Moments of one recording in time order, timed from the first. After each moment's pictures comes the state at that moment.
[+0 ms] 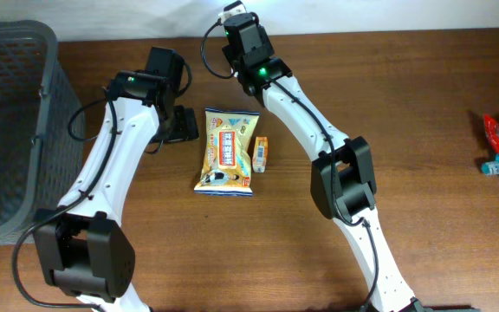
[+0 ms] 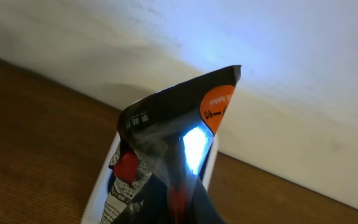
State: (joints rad) left arm -0.21 1.86 1.68 -1.21 -0.21 -0.39; right arm 0.48 2.61 2.43 -0.34 0.37 -0.18
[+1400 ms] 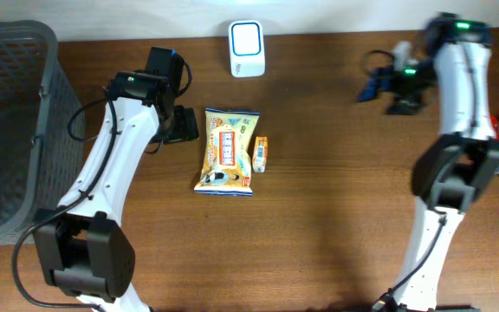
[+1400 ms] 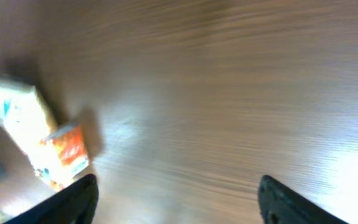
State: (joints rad) left arm -0.21 1.86 1.68 -1.21 -0.21 -0.39; right arm -0.15 2.45 2.43 -1.58 -0.46 -0.02
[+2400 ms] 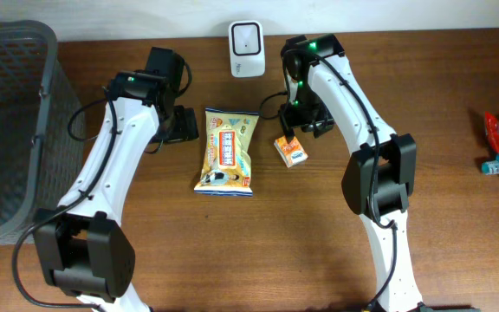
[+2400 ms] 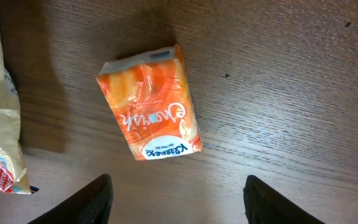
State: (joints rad) left arm -0.21 1.86 1.68 -1.21 -0.21 -0.39; right arm 0.32 2.45 2.35 -1.61 -0.09 0.09
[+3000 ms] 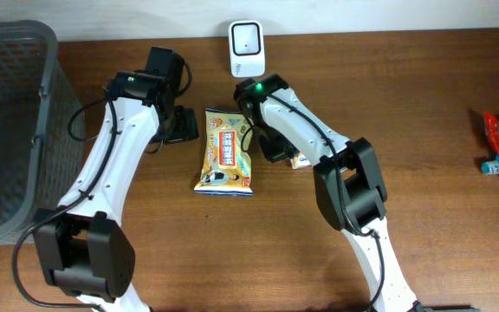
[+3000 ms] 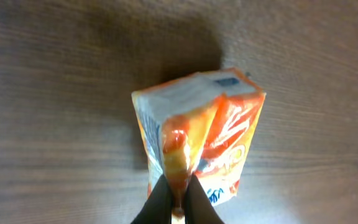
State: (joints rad) left arm -0.21 1.86 1.68 -1.21 -0.21 -0.39; right arm 0.52 2.45 2.13 -1.47 0.30 0.29
